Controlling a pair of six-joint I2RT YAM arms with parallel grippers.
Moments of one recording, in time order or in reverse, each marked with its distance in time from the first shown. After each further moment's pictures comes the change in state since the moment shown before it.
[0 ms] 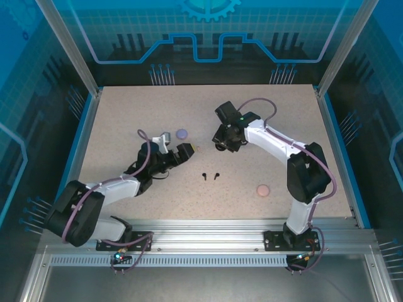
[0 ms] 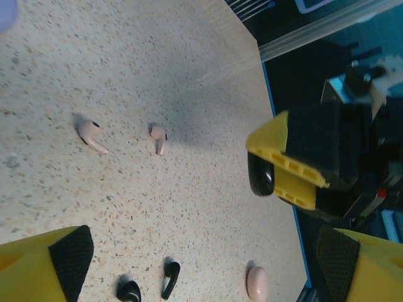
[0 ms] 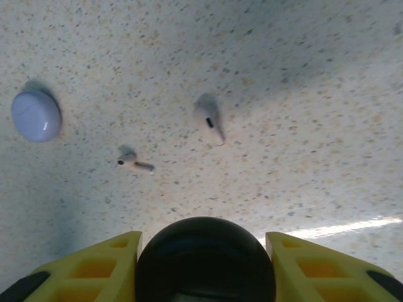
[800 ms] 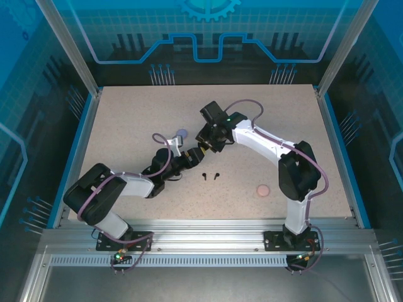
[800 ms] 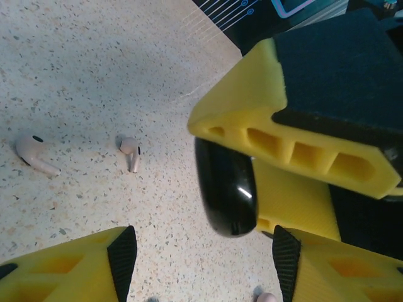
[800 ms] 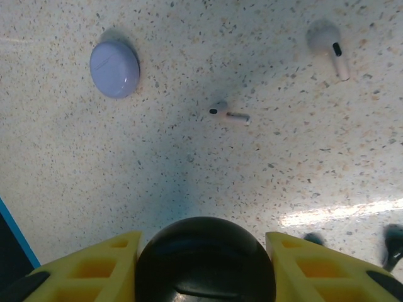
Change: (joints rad) left arm -0.142 0.208 0.014 0.298 -0.171 0.002; right arm 0.105 0.072 0.115 0.033 -0.067 0.156
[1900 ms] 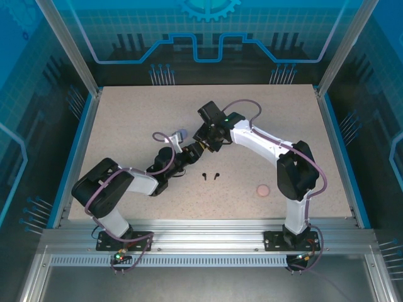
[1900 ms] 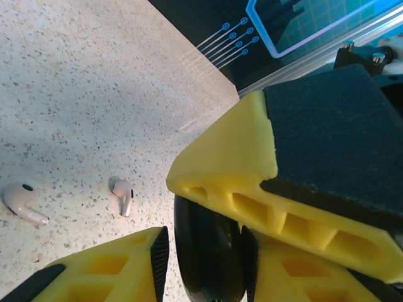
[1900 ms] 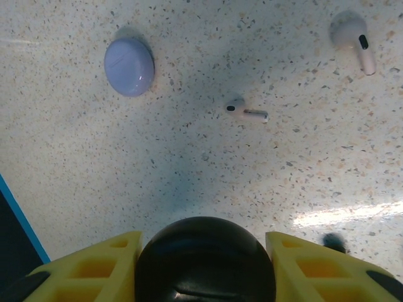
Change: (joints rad) left arm -0.008 0.087 0.038 0.125 -0.104 -0.034; right arm 0.013 0.010 0.014 0.023 -0.001 0.028
